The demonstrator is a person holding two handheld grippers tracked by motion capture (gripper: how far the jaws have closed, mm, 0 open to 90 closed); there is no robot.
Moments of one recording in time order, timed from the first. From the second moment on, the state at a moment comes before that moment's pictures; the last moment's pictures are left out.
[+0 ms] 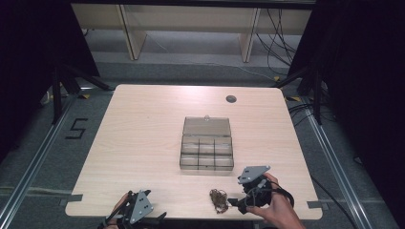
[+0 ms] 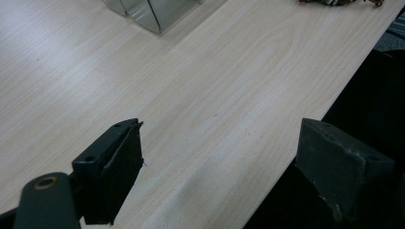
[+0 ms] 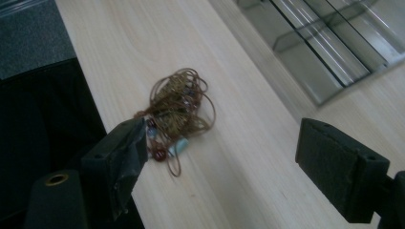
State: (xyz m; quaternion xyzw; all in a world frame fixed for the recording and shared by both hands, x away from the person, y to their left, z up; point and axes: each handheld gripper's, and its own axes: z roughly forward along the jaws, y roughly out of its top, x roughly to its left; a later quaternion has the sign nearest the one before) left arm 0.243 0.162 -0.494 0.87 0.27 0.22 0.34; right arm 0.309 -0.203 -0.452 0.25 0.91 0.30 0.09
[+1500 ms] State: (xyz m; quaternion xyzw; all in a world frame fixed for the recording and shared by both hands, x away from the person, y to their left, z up) left arm 0.242 0.162 -0.494 0.86 0.28 0.23 0.36; right arm 0.320 -0.138 -0.485 0.16 0.97 0.19 0.04
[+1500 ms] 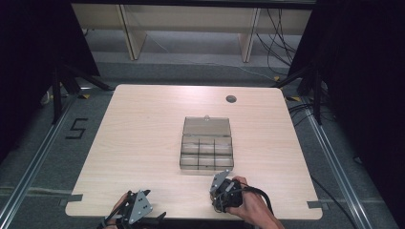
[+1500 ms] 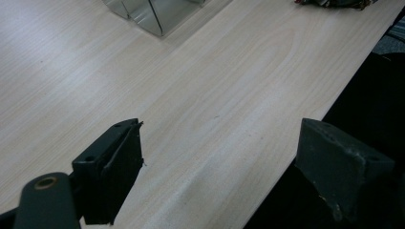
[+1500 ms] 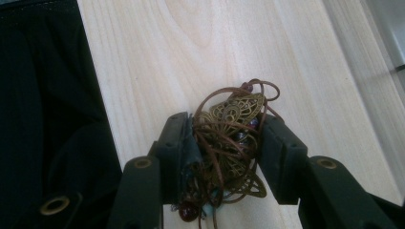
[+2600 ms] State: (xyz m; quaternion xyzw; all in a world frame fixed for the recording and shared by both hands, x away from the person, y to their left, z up) left arm 0.243 0.165 -0.493 0.87 0.27 0.23 0.35; right arm 0.350 -0.112 -0.418 0.12 0.97 0.21 0.03
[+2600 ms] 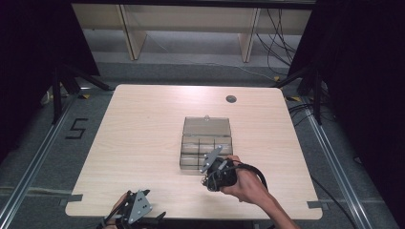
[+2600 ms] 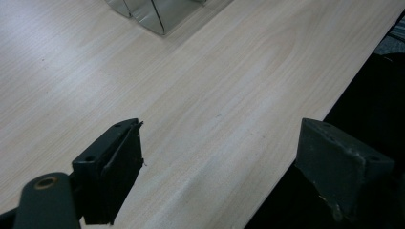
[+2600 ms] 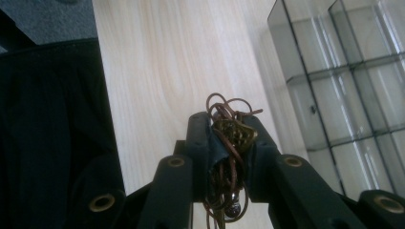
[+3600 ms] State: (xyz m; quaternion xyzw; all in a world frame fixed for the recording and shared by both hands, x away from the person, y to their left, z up) left arm 0.242 0.166 -0.492 0.87 0.27 0.23 0.35; right arm 0.419 -0.066 -0.375 0.17 0.97 0.19 0.03
